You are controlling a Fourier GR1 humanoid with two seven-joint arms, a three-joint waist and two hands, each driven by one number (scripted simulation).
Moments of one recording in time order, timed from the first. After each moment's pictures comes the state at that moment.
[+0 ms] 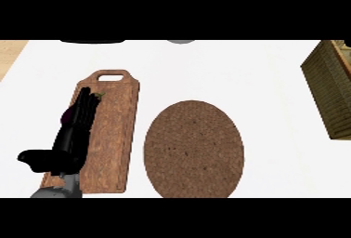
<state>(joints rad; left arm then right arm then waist) -0.04 0.14 -0.12 -1.64 0.11 0.21 -0.02 -1.34 -0.62 0.84 0.00 0.35 -0.61 1.25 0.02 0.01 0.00</state>
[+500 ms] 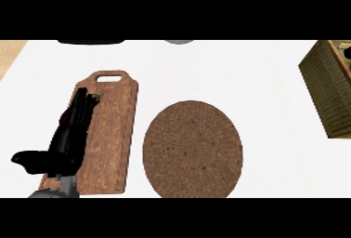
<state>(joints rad) -0.02 0.15 -0.11 -1.67 0.11 0.22 0.00 -1.26 -0.63 0.80 0.00 0.32 -0.71 1.24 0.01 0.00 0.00</state>
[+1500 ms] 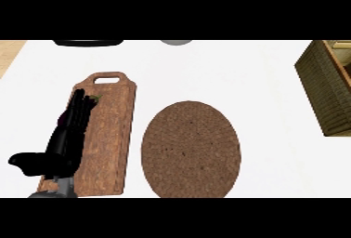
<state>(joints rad) -0.01 0.15 -0.10 -1.68 0.10 0.21 0.01 -1.25 -0.66 0.87 0.00 0.44 -0.88 1.27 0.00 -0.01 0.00</state>
